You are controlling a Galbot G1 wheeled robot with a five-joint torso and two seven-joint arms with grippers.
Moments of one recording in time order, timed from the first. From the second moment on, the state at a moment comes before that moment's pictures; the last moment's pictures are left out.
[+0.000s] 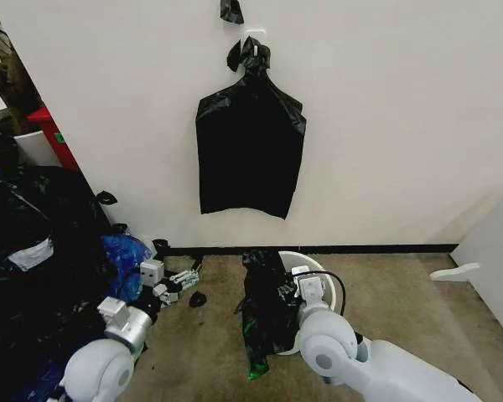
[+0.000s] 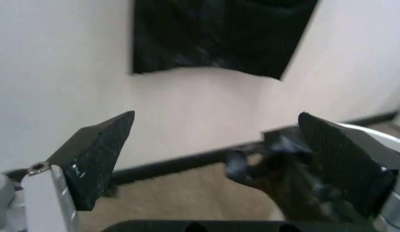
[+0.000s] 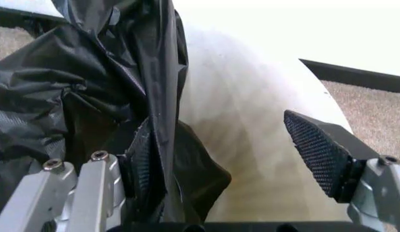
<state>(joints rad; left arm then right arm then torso) 1.41 -0.98 -0.38 -2.05 -0.59 0.14 0.04 -0.82 0.94 -0.41 2.09 1.10 -0.57 1.15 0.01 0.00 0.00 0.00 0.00</state>
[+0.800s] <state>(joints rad) 0.97 -0.93 0.11 -2.14 -1.02 0.59 -0.57 -0.83 0.94 -0.38 2.07 1.11 -0.57 1.14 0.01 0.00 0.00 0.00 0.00</state>
